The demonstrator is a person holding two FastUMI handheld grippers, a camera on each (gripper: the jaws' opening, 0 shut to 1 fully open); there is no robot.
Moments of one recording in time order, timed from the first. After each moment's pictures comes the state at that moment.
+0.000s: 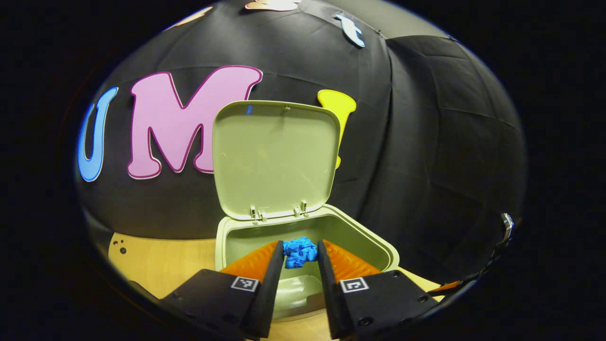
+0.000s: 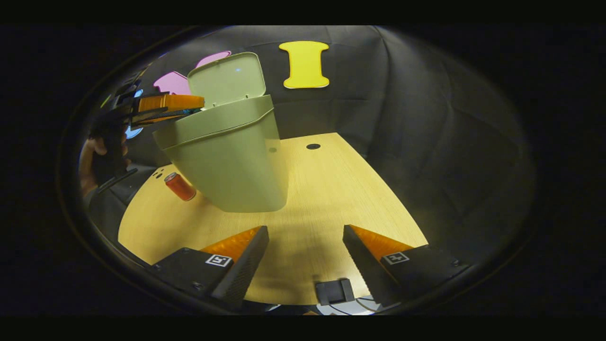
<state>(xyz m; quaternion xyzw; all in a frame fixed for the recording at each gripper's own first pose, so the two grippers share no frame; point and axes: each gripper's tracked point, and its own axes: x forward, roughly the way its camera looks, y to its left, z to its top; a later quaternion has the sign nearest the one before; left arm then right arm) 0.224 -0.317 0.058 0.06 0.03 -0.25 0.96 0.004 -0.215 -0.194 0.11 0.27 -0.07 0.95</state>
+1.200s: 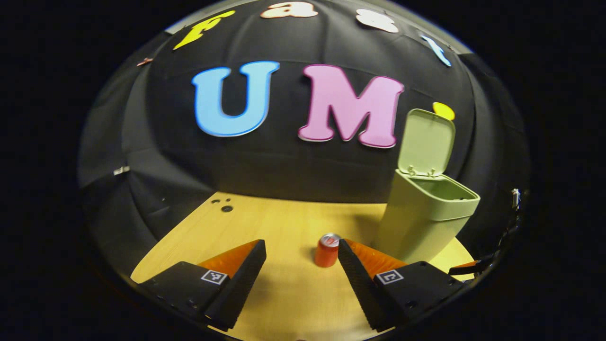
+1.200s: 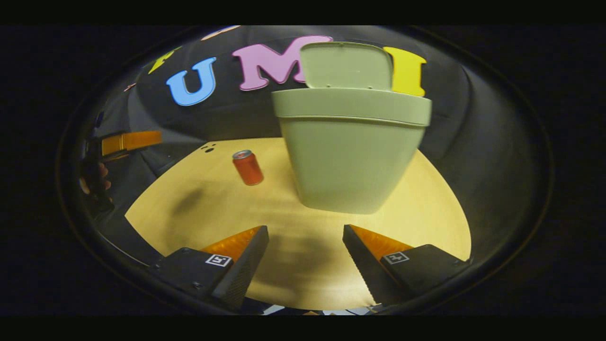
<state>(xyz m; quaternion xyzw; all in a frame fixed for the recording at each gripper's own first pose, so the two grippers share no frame) 0.097 0.038 -0.020 -0.03 0.09 0.03 1.00 0.041 -0.006 -0.187 0.03 0.27 0.09 0.96</state>
